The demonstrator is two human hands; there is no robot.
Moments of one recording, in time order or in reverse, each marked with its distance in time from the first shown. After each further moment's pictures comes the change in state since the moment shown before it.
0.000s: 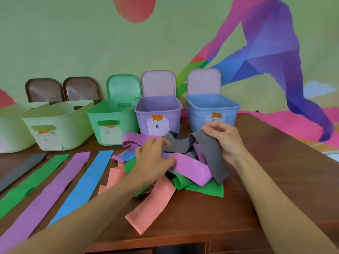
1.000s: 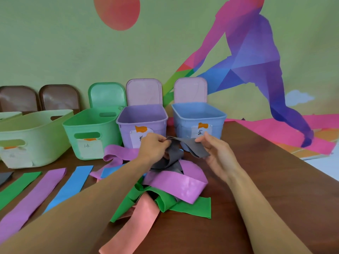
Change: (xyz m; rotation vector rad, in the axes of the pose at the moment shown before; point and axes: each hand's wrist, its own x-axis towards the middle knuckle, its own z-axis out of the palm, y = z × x) left_hand 0.093 0.021 0.031 -0.350 0.051 -0.136; right_hand 0.010 0.008 -0.020 0.216 -0.072 0.094
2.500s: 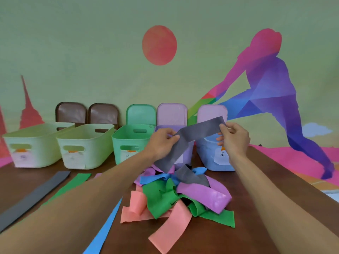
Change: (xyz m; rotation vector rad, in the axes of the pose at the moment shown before) left_hand -0.029 0.036 -0.127 0.060 -0.011 0.149; right_hand 0.017 -0.067 0.086 -0.545 0.475 -0.427
